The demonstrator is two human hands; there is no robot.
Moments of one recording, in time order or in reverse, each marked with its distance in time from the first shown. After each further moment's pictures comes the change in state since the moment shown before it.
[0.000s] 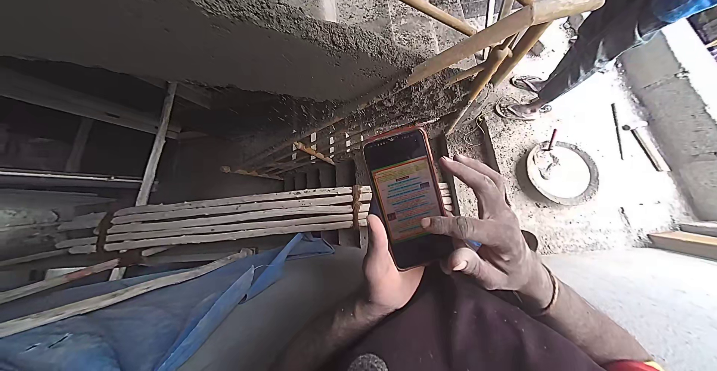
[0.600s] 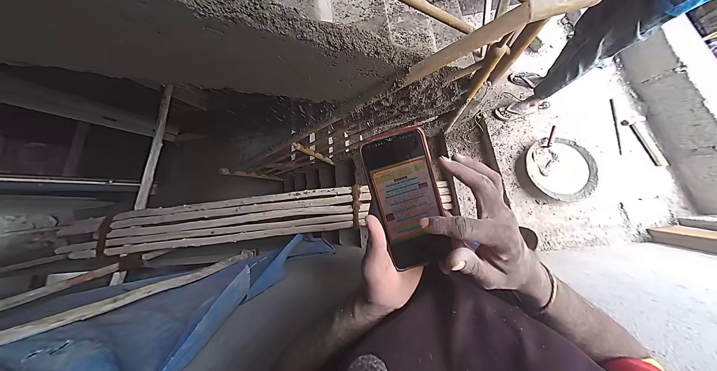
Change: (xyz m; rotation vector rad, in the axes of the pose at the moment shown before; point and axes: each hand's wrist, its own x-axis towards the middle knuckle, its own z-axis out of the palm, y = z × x) left_hand 0.005 0.002 -0.003 0.017 -0.020 -0.024; right_hand 0.002 0.003 0.001 -0.009 0.008 0.001
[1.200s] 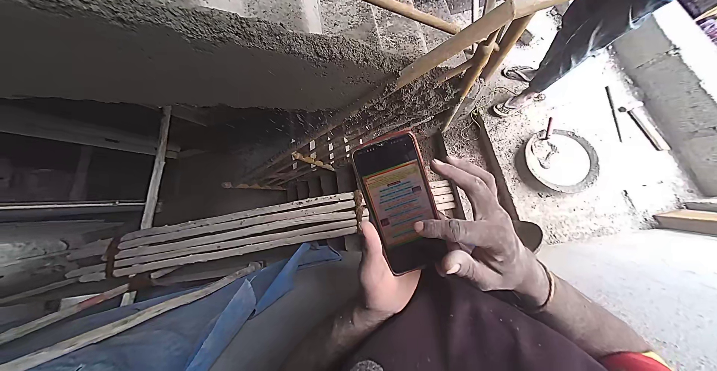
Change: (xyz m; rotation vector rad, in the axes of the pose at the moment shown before) left_hand 0.008 0.000 0.006 -0.002 -0.024 -0.051; right_hand -0.001 0.003 -0.005 0.008 0.033 0.004
